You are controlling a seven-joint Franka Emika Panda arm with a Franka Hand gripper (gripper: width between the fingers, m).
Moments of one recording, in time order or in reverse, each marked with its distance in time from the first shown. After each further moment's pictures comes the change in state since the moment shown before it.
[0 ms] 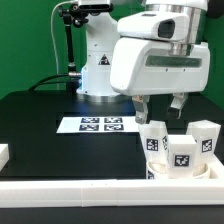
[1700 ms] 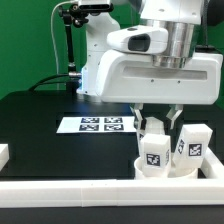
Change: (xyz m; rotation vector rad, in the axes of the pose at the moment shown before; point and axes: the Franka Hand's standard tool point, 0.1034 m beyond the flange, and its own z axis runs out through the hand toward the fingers) arm -0.013 -0.005 0.016 0.038 -0.046 0.508
